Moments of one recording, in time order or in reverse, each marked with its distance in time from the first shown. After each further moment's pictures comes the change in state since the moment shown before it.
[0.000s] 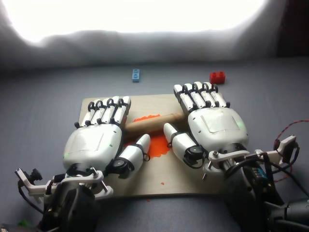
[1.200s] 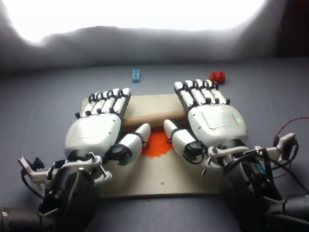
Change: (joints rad) left arm -0.040 0.000 0.073 0.001 0.090 -0.052; right arm 0.012 -0.003 0.019 0.011 -0.013 0.001
